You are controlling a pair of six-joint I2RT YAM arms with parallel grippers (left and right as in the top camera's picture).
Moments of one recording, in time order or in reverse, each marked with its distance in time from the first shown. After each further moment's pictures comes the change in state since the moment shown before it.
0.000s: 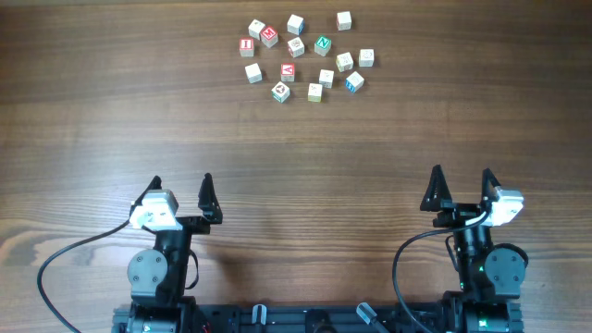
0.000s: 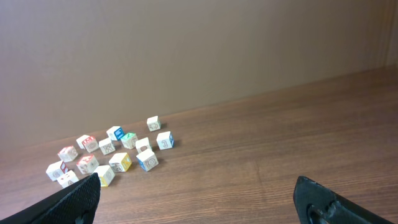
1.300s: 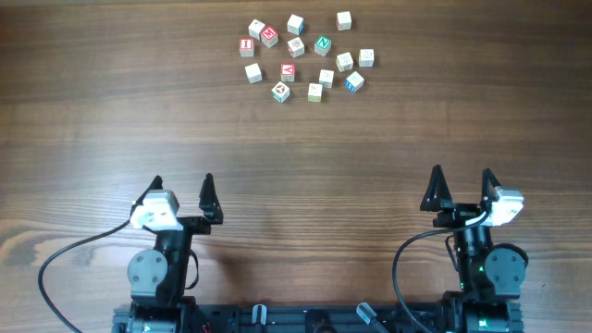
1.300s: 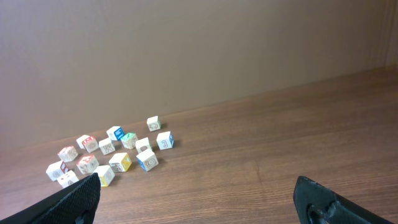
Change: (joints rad) left arm 0.000 0.000 0.000 0.000 0.020 0.000; right arm 0.000 0.000 0.000 0.000 0.000 0.000
